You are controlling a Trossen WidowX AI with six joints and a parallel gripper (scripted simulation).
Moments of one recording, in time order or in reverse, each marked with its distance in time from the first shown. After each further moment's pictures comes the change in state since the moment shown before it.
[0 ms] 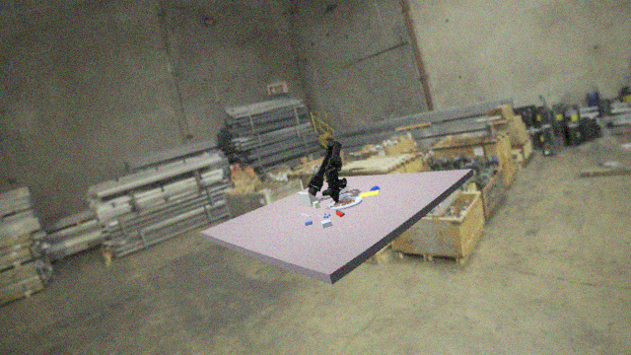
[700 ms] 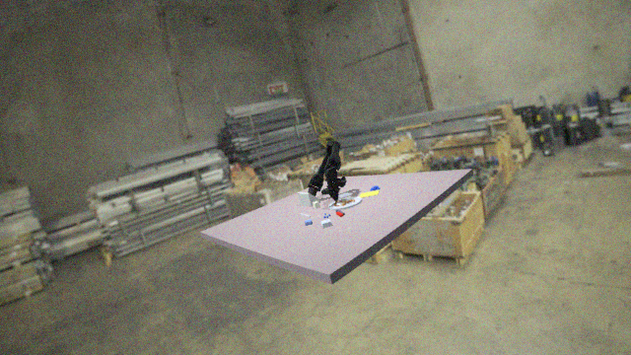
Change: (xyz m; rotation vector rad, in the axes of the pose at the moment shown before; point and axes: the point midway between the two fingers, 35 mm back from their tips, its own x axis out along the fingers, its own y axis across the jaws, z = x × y) arm -0.006 0.007 -0.008 0.007 -0.004 0.005
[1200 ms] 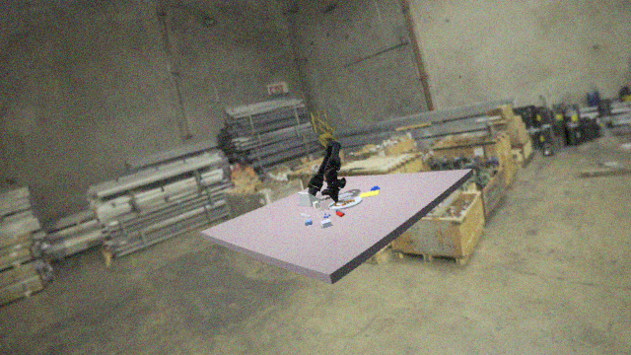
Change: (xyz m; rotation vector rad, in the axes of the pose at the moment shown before) arm 0.006 0.003 -0.004 -0.004 0.003 -0.002
